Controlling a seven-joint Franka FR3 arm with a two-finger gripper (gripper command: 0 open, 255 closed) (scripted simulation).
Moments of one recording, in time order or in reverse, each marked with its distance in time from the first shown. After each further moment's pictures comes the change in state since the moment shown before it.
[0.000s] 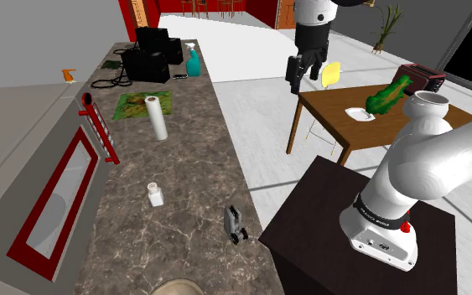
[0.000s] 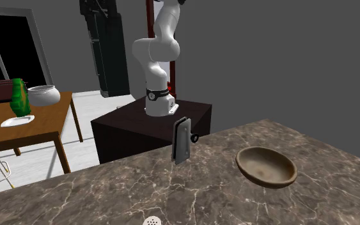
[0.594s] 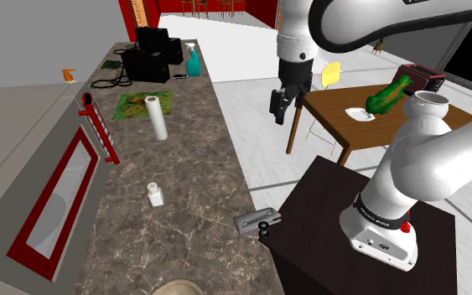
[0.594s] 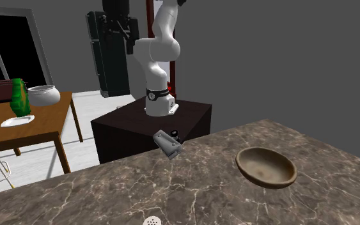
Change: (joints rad) arm 0.074 0.002 0.102 -0.144 0.104 0.150 0.110
